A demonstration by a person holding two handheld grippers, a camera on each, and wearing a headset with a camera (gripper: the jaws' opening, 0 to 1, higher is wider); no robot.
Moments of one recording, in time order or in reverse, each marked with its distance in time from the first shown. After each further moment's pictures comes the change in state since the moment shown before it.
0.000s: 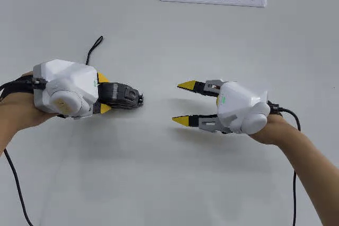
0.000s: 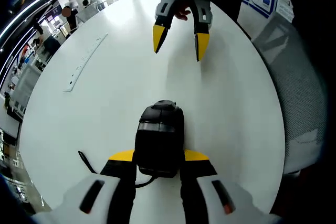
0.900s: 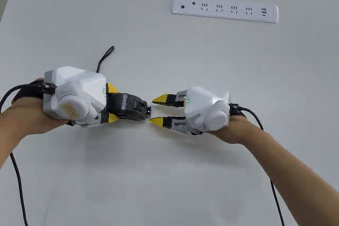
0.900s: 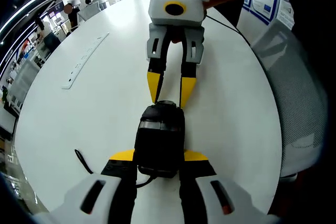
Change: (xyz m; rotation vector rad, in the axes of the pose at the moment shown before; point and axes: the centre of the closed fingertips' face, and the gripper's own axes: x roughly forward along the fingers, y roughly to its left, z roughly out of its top) left arm -0.001 -0.001 -0.001 -0.035 -0.026 -0.025; right arm 0.077 0.002 0.010 0.046 -0.019 0.101
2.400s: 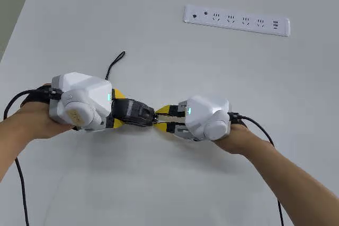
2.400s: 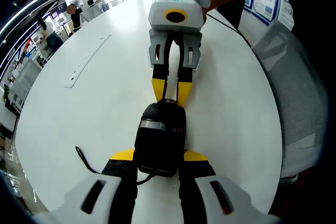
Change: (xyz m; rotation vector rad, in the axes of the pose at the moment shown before) left arm -0.004 0.000 -0.003 -0.011 -0.015 0.011; right arm 0.005 0.005 -0.003 -0.068 0.028 0.039
